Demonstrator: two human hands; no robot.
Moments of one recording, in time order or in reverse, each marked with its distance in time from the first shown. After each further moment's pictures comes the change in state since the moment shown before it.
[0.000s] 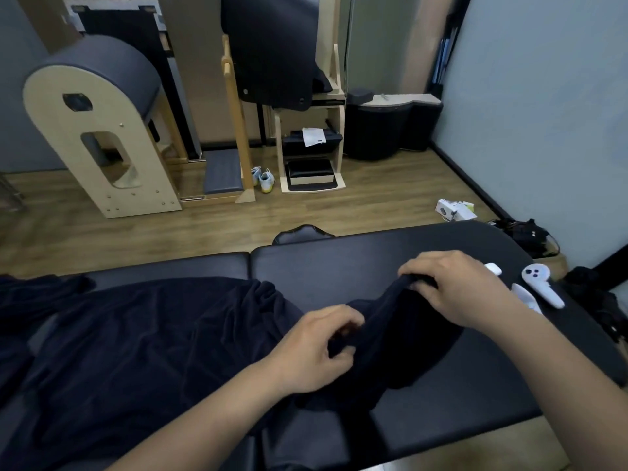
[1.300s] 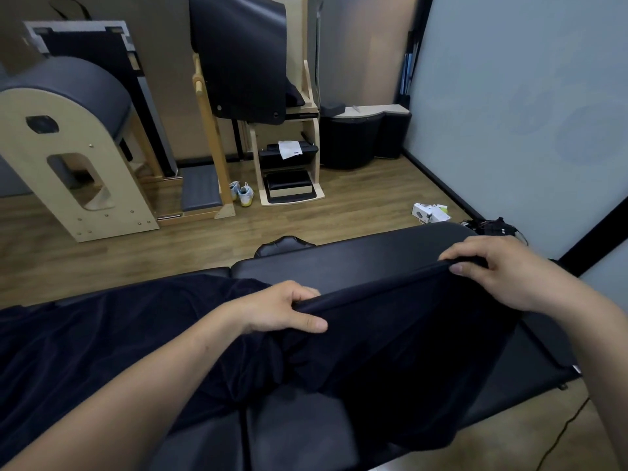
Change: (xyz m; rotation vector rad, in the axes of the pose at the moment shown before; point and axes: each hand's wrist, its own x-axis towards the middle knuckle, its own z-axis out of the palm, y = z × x) left_hand 0.052 -0.022 -0.060 -0.367 -0.474 -0.400; right_hand -0.045 0.050 -0.056 0.262 0.051 0.146
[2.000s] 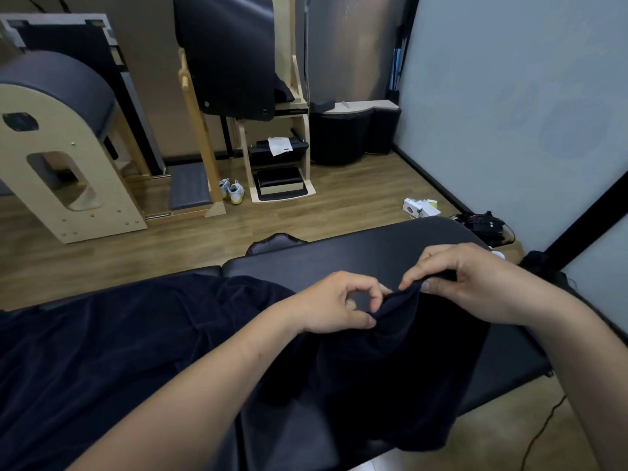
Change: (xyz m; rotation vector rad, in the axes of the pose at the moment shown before) left_hand 0.042 0.044 0.054 0.110 0.032 0.221; right_hand -0.008 -0.031 0.014 0.119 -0.134 -0.125
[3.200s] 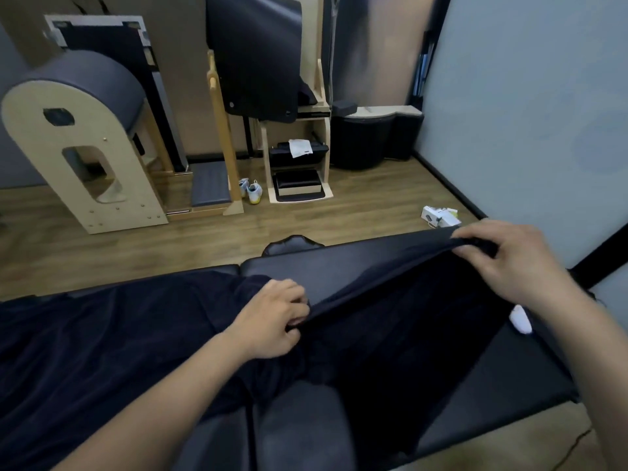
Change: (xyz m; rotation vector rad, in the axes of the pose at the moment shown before) left_hand -0.069 -0.080 -0.042 0.994 0.284 0.067; right_hand 0.026 0.018 -0.007 -0.210 0.523 0.044
